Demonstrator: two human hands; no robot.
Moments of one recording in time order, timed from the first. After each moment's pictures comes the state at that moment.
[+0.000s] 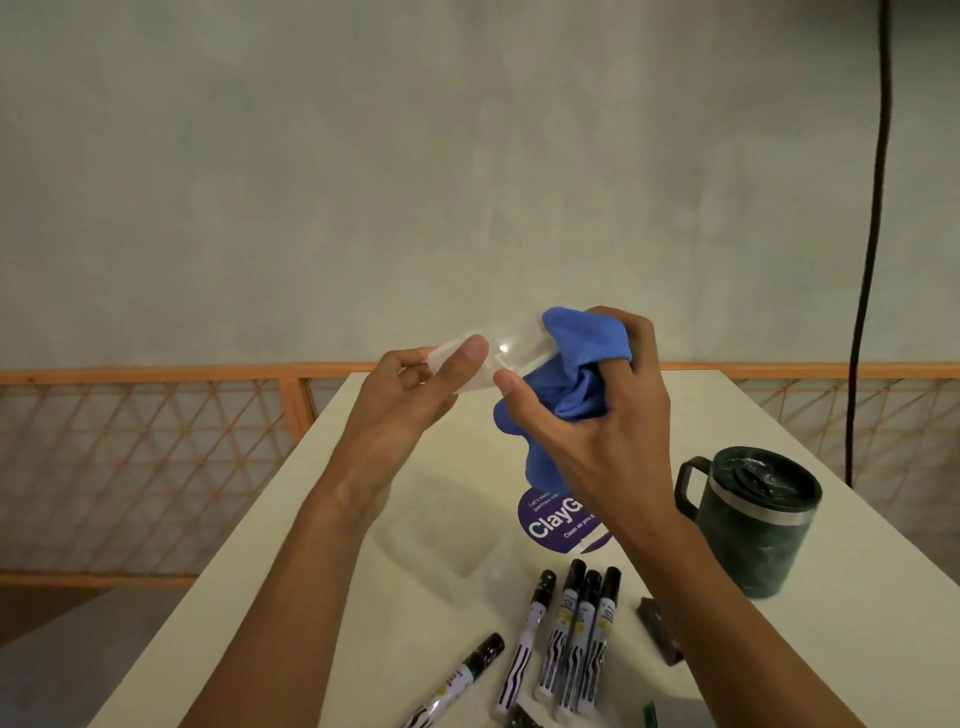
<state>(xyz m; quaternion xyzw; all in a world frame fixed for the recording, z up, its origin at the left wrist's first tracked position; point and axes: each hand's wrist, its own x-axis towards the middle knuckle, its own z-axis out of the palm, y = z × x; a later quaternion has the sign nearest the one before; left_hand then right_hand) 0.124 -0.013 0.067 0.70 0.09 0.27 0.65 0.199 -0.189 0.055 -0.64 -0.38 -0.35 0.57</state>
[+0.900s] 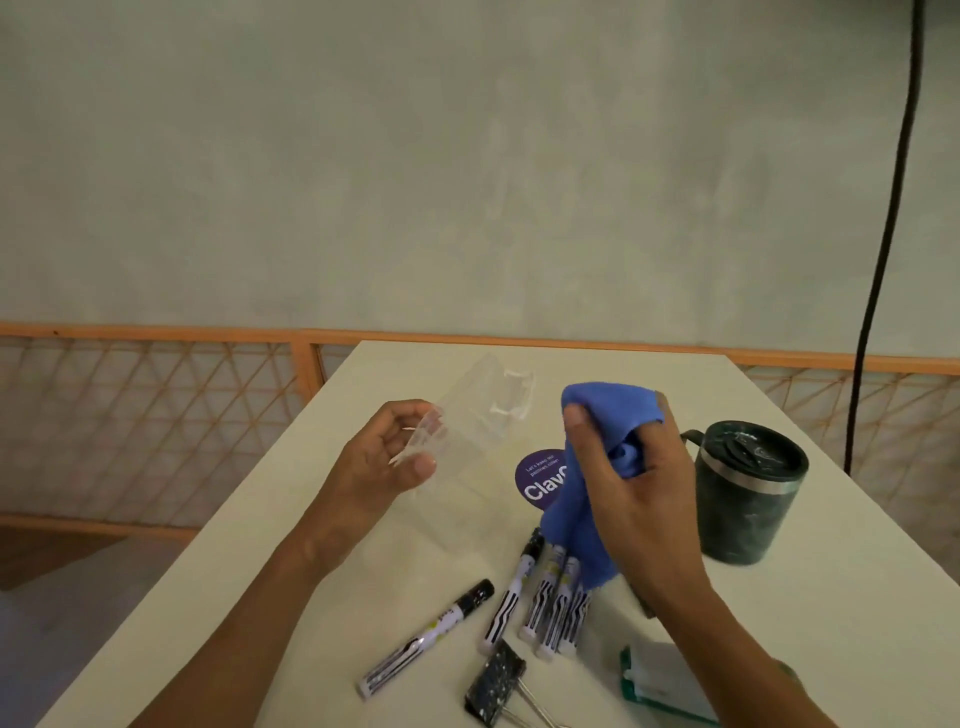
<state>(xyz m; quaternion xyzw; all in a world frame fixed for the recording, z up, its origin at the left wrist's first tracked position) 0.074 0.010 -0.027 0.74 0.00 0.22 0.63 0.166 -0.235 -0.006 -0.67 -0.32 -0.22 0.64</state>
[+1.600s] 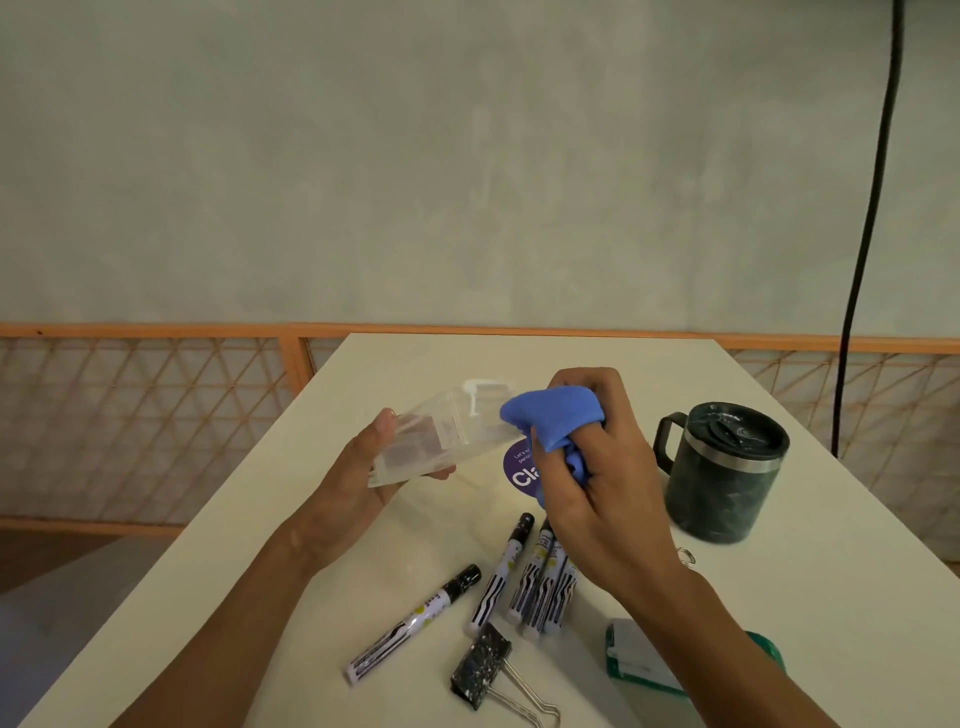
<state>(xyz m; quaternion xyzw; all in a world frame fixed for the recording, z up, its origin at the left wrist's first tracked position) 0.077 -0.002 -0.032 0.66 0.01 0.17 0.73 0.150 -0.238 -0.002 -0.69 -0.43 -0.25 0.52</state>
